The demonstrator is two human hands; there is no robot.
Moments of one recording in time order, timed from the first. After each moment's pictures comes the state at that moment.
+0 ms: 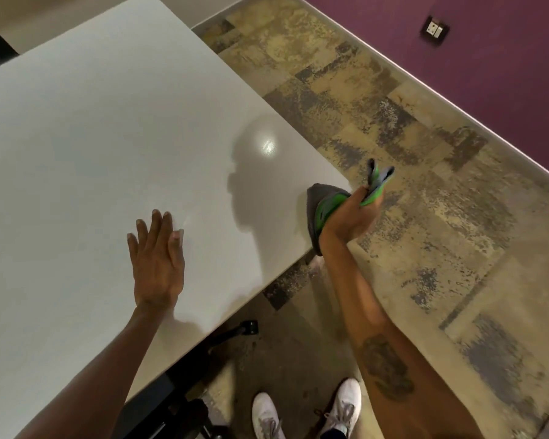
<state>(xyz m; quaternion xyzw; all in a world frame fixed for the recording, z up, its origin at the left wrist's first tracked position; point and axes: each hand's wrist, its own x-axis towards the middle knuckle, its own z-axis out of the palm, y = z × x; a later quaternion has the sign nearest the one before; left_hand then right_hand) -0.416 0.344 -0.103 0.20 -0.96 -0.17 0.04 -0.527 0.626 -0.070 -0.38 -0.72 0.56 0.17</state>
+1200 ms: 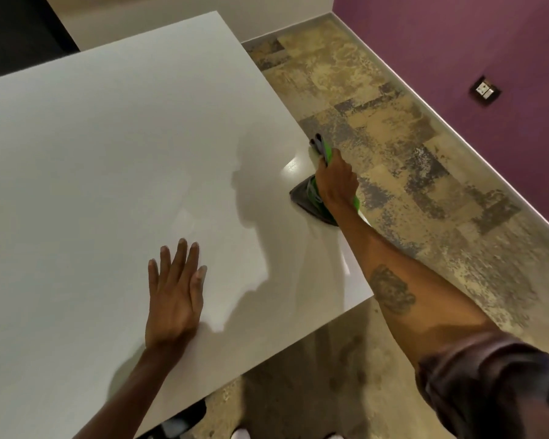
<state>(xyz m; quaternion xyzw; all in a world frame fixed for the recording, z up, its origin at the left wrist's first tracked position) -0.417 0.342 -0.104 0.19 -0.95 -0.24 0.01 -0.725 0.543 -0.088 -0.03 -0.94 0.33 0.01</state>
